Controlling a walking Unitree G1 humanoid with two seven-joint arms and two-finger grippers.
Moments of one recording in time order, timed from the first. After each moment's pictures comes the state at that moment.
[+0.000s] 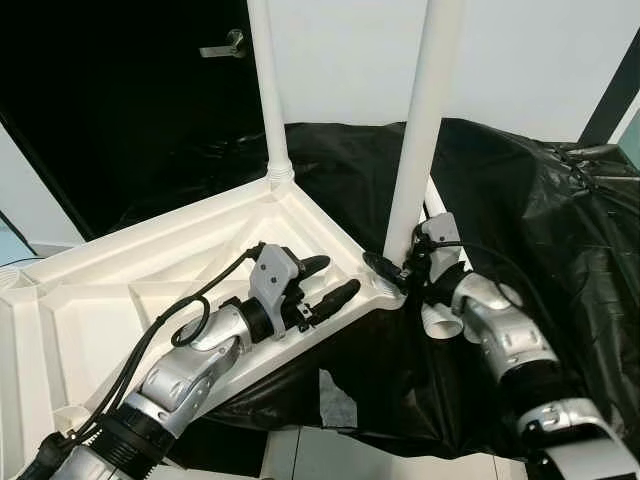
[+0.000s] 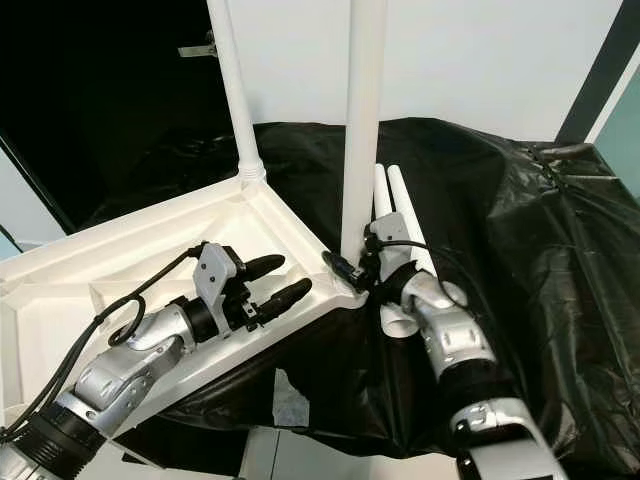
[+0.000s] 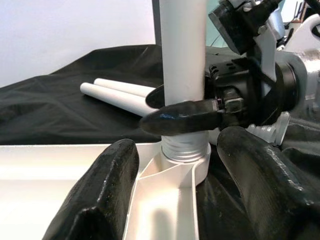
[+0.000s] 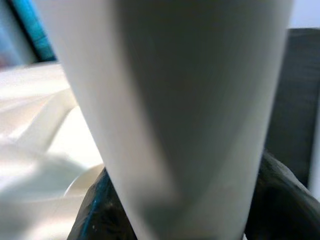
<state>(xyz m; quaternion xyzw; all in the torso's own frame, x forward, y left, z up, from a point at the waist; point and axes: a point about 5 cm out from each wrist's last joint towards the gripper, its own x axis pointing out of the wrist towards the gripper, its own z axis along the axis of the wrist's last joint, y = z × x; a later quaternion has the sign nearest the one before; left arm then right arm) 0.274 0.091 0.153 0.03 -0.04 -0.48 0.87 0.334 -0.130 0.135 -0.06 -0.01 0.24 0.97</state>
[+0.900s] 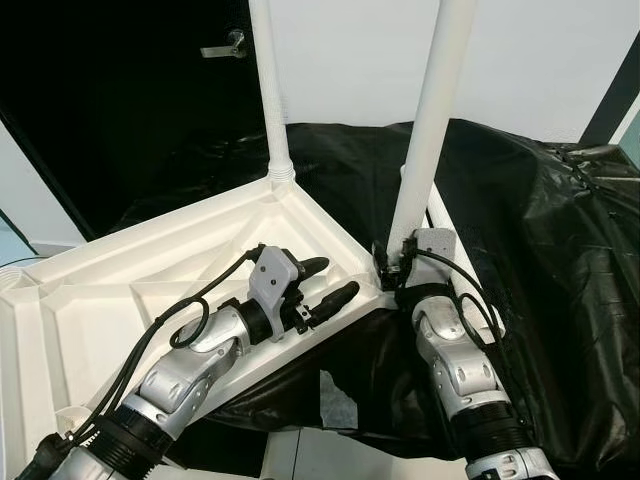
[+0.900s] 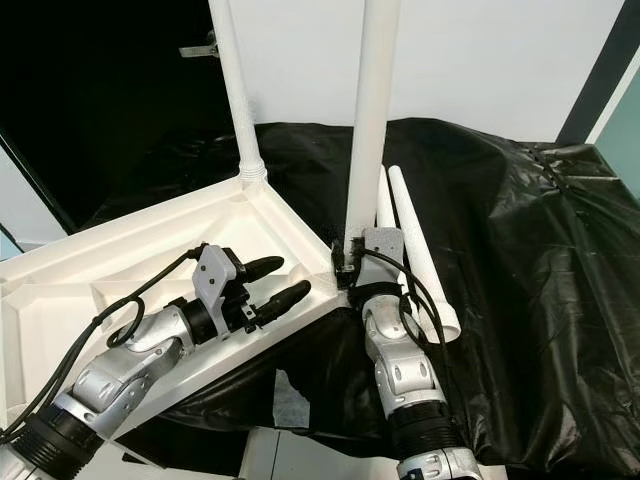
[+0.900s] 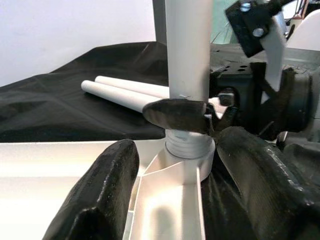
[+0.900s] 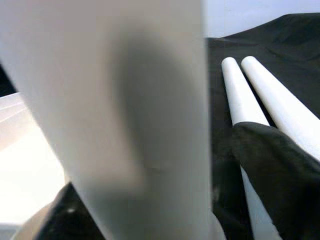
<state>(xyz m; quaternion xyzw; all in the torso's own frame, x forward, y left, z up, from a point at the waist) 0.273 0.091 0.153 0.04 -0.04 -0.48 0.87 0.314 -0.118 0.131 -0.01 -0.03 0.04 1.00</state>
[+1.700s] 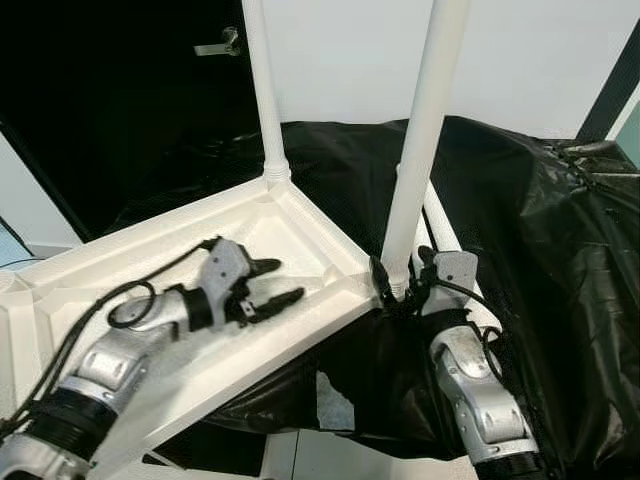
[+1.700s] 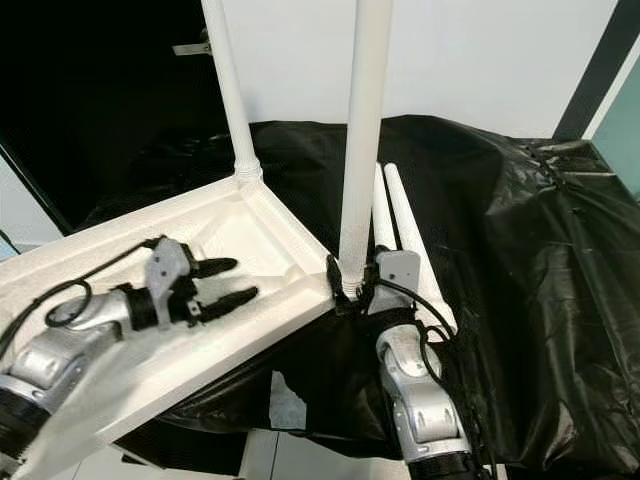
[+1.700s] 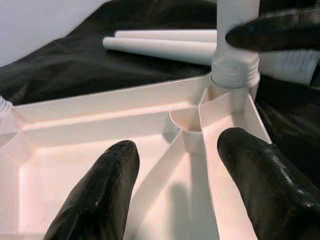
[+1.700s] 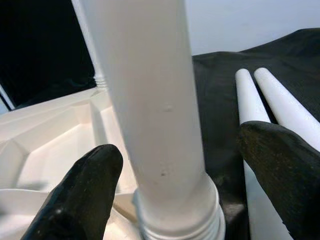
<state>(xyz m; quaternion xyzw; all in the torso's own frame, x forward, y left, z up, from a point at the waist) 0.295 0.162 0.156 0.16 0.04 -0.49 0.85 0.274 -0.117 0.138 0.01 -0.08 0.11 0.99</state>
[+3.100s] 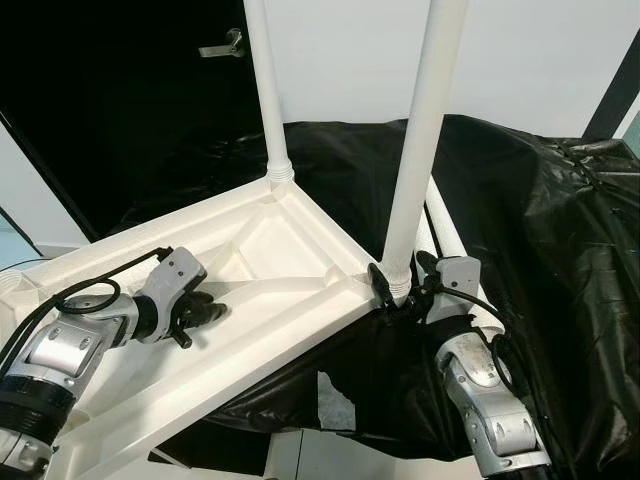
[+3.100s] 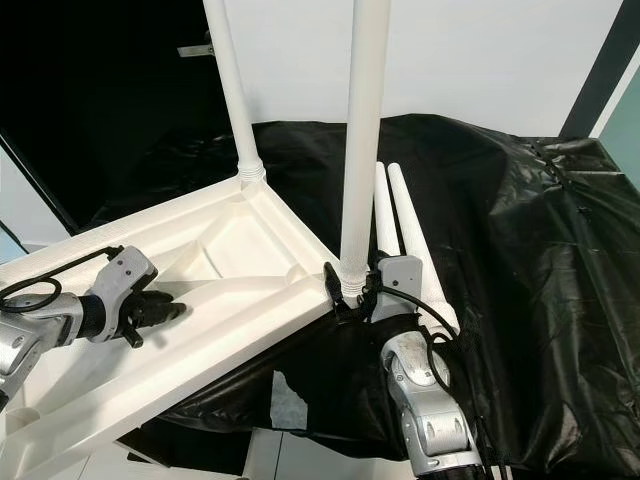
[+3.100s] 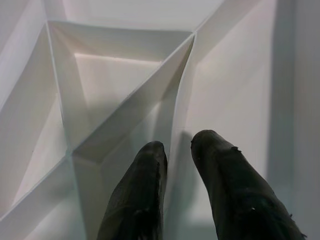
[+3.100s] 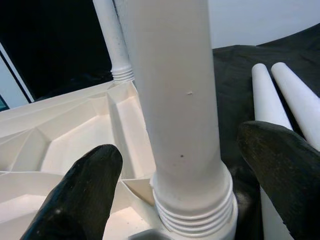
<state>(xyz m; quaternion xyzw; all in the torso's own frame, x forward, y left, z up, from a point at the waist) 0.302 0.227 0.137 0.21 0.27 -0.37 0.86 0.267 -0.118 0.137 0.00 -0.07 0.13 0.99</state>
